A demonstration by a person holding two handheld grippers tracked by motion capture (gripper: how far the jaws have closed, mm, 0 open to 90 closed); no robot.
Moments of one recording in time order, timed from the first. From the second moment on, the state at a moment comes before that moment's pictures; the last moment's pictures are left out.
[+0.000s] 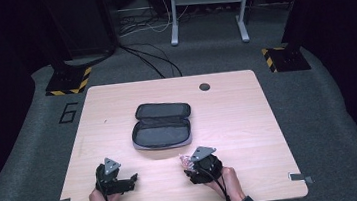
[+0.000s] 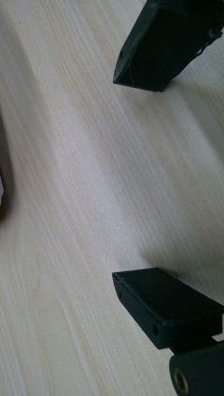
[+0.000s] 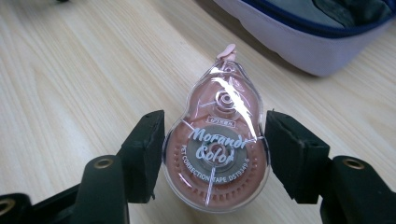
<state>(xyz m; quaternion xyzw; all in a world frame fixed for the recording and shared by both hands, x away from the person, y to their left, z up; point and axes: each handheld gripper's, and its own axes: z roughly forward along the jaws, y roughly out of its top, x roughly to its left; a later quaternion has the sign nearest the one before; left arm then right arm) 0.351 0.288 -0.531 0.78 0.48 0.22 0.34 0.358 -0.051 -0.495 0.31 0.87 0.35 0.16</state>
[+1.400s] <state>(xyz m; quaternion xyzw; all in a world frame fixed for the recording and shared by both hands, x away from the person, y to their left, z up) 0.352 0.288 -0.531 0.78 0.48 0.22 0.34 0.392 -0.231 -0.507 0.46 0.80 0.31 0.22</state>
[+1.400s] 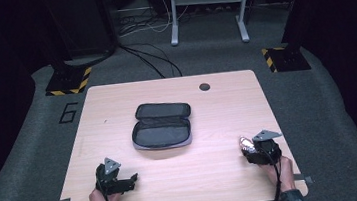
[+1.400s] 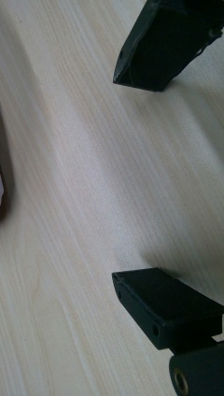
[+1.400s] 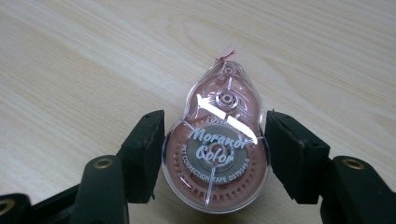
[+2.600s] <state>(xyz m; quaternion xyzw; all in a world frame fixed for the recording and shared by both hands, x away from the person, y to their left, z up) 0.362 0.291 -0.522 0.77 0.49 0.20 0.36 0.363 -0.270 -0.526 0.52 0.76 0.32 0.22</state>
